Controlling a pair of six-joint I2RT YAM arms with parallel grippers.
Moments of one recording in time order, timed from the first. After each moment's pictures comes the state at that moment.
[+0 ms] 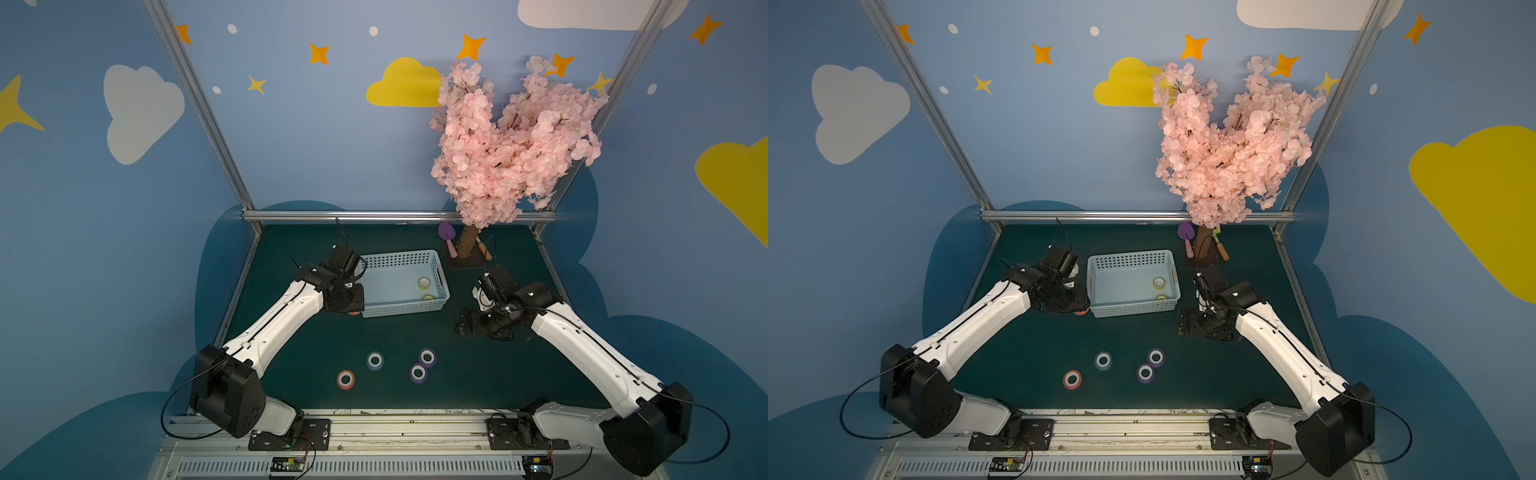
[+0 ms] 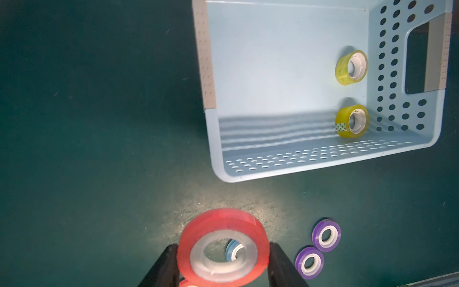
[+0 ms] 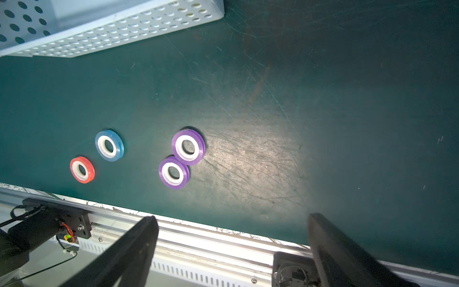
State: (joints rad) left arm -0.44 1.49 1.28 -0.97 0.04 -0.49; right arm 0.54 1.24 1.12 -1.16 -0.13 0.51
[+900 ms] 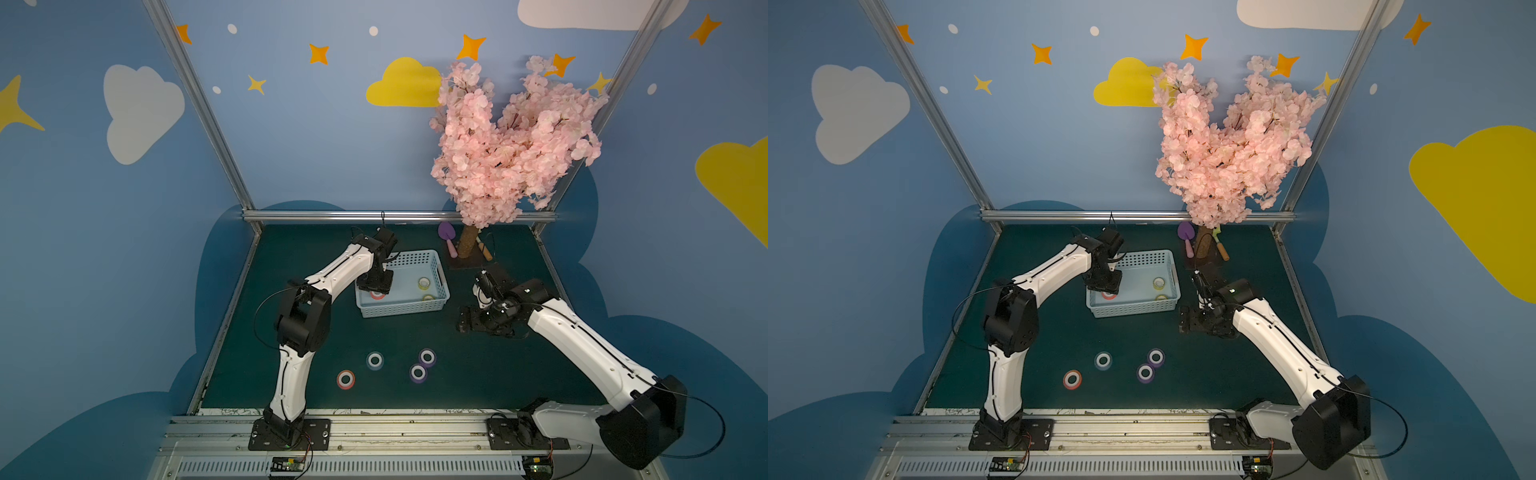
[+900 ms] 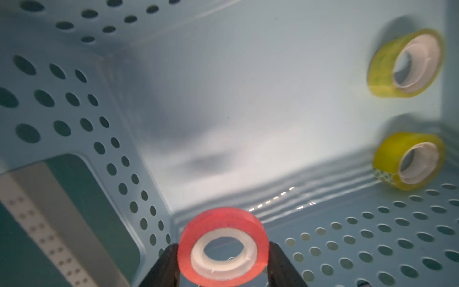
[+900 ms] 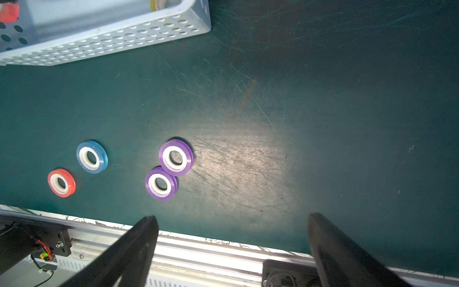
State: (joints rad) left arm -0.50 2.12 1.83 -1.11 -0.01 -0.29; right arm 0.53 1.28 1.13 -1.15 -0.05 0.49
